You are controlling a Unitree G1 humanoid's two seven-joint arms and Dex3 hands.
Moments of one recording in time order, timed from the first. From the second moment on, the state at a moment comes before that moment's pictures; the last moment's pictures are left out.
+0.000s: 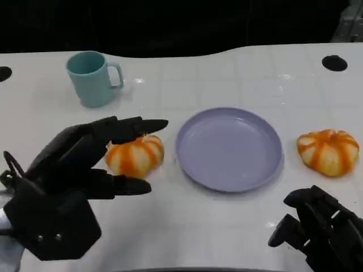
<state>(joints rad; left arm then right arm) -0.16 0.36 -0.04 -0.08 0.34 -0.33 -0.37 0.30 0.02 -0.08 -0.27 0.61 0.31 0.36</state>
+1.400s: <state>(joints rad) -0.63 0.22 -0.51 0.79 0.92 -0.03 0.06 0.33 0.01 -0.07 -0.29 0.62 0.30 0.36</state>
